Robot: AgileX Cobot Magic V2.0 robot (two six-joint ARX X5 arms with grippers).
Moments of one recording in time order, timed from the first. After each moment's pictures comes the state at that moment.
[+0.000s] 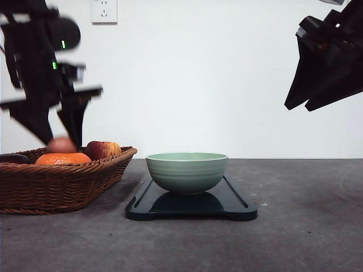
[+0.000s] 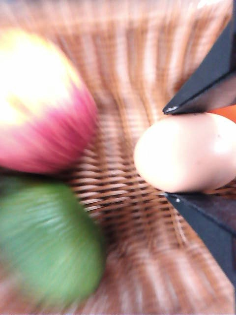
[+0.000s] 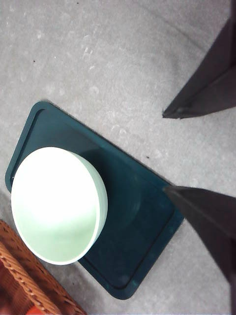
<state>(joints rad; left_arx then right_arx) -0.23 1.71 1.37 -0.74 0.07 -0.10 0.46 0.99 0.67 -0.33 -0.10 0.00</state>
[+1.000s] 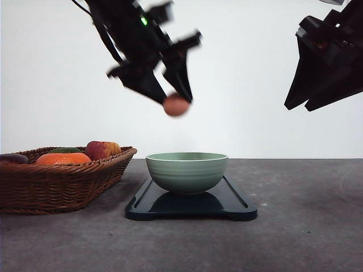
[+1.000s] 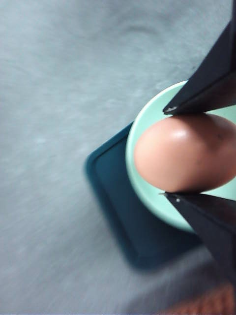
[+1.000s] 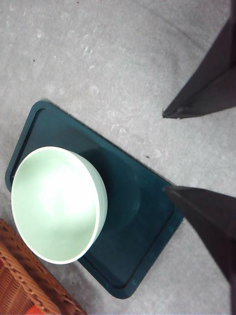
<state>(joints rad) -0.64 1.75 1.37 -0.32 0.04 -0.10 0.46 0.99 0.67 -0.33 -0.10 0.00</state>
